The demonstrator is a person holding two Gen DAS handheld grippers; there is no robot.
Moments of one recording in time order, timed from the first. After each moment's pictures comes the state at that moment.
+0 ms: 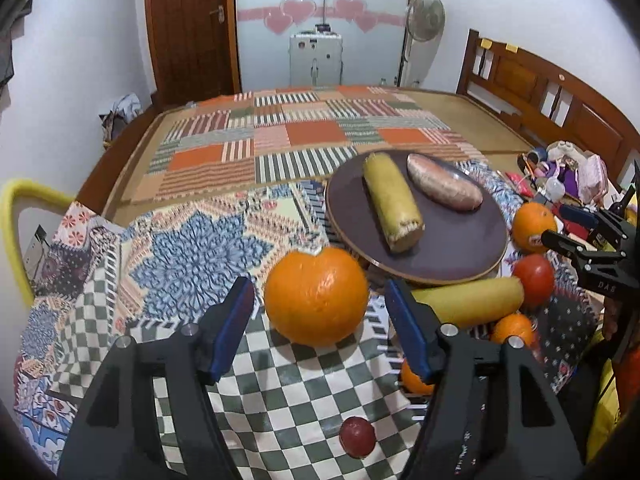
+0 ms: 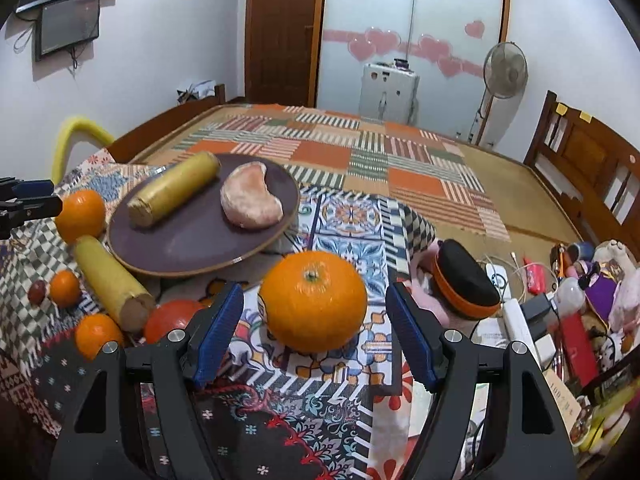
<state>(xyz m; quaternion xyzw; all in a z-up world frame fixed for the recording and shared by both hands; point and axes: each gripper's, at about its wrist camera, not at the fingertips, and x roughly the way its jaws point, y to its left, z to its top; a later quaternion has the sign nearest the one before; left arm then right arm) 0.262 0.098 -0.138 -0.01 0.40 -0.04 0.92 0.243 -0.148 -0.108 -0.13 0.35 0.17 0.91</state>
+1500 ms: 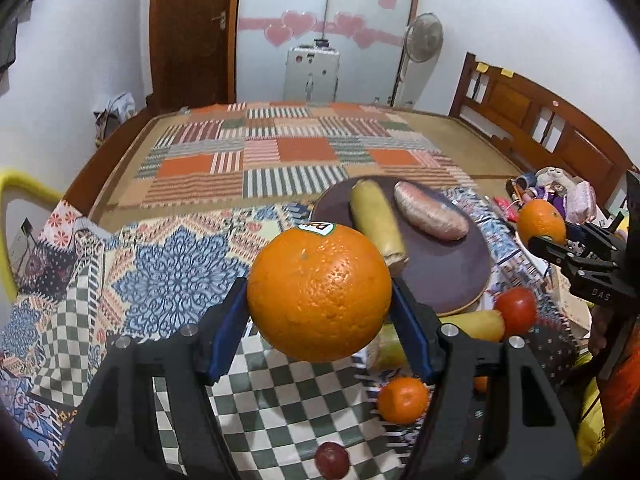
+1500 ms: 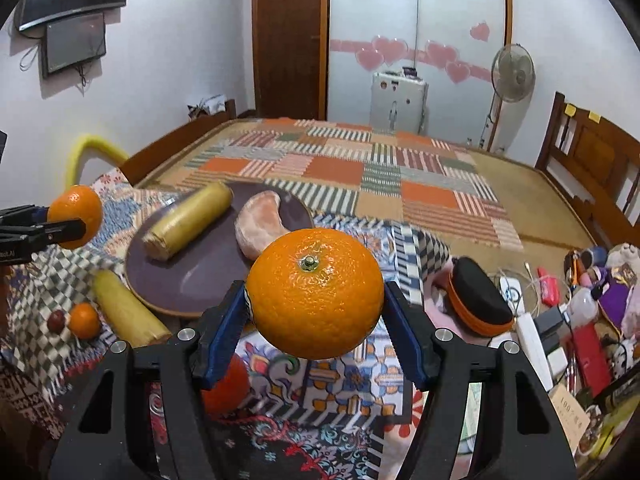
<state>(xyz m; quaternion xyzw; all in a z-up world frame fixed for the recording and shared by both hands) 0.265 0.098 -0.122 -0.05 0.36 -0.06 0.93 0.250 -0.139 -0.078 -0.10 0.32 0.20 0.92</state>
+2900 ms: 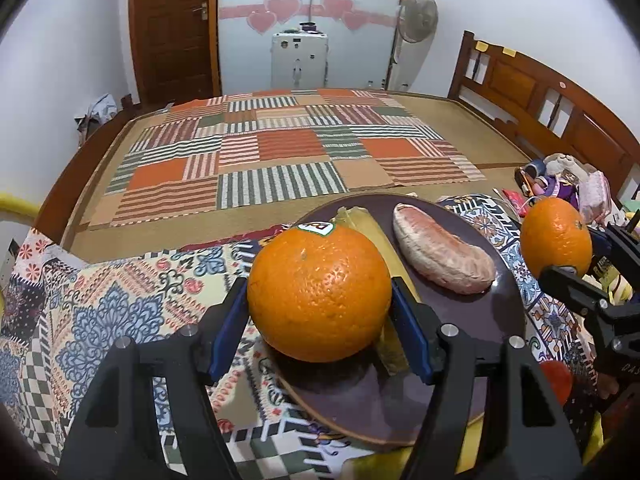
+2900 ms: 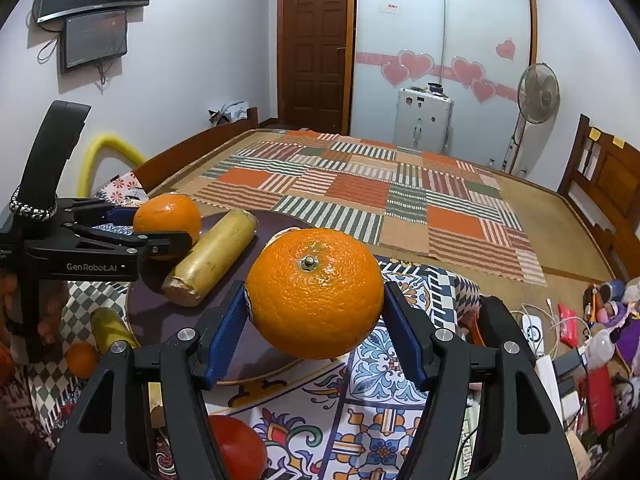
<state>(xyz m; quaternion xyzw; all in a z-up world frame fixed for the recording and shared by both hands) 0.372 0.053 -0.150 -0.02 0.39 -0.07 0.92 0.282 -0.118 -0.089 -0.11 0.31 0.23 0.92</state>
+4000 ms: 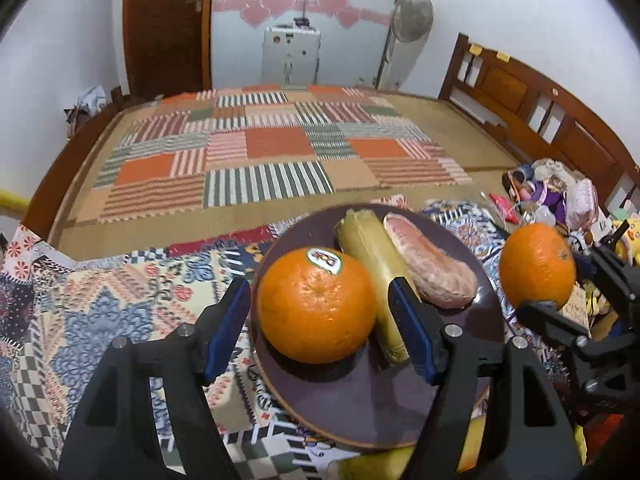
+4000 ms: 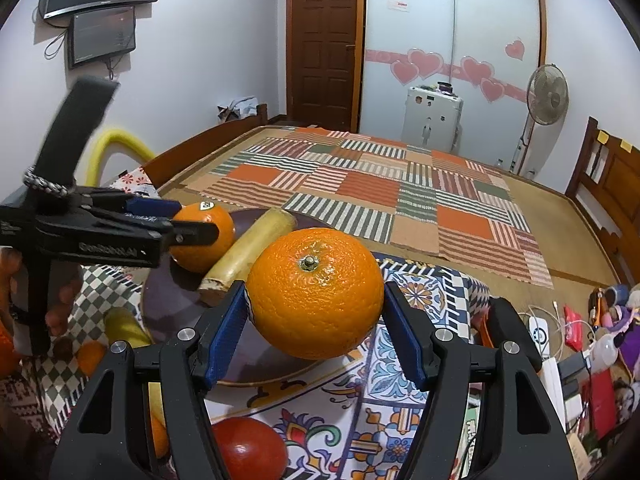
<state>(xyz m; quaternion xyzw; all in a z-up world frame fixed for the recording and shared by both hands) 0.370 0.062 -0.134 -0.05 0.40 -0.09 0.91 0.276 -0.103 -0.085 -0.12 0.31 0.25 0.91</state>
